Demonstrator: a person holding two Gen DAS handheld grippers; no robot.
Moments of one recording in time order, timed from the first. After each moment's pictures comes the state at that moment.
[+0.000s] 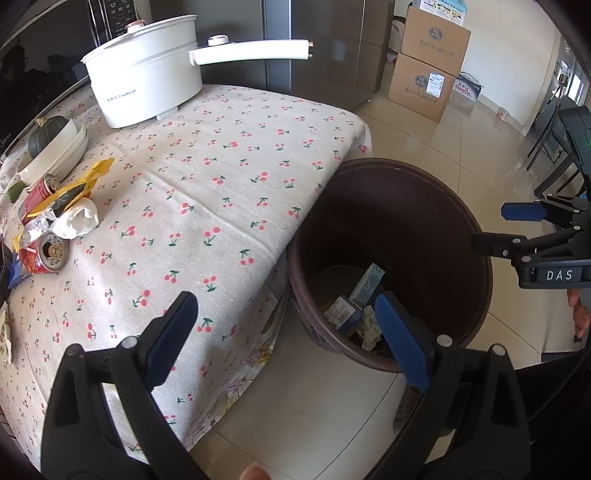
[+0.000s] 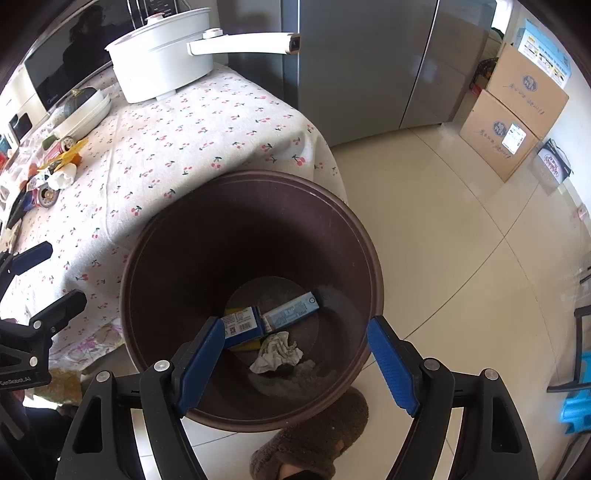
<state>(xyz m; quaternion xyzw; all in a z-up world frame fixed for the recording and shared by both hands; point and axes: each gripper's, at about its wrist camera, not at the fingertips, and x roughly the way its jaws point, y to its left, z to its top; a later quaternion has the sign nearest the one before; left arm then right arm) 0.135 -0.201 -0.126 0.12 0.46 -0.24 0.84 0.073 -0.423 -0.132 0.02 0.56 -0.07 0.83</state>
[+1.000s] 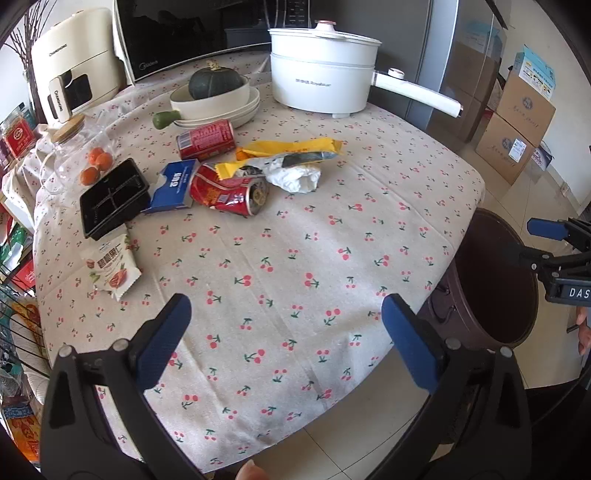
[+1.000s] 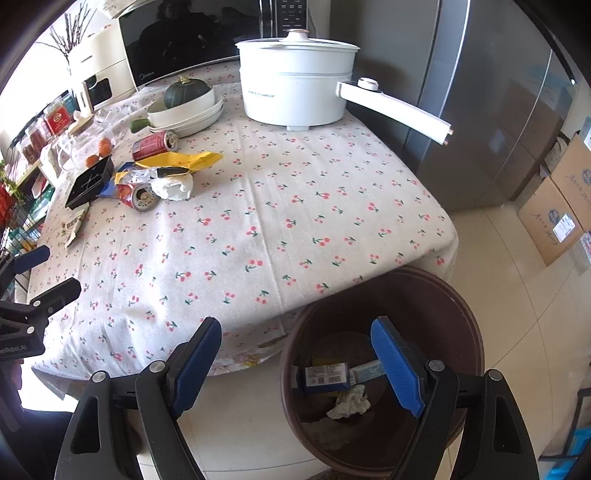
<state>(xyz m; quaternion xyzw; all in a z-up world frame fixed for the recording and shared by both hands) 0.148 -0.012 -0.088 0.04 0.47 -0.08 0.88 0.132 -0.260 -0.087 -0.05 0.51 0.04 0.86</state>
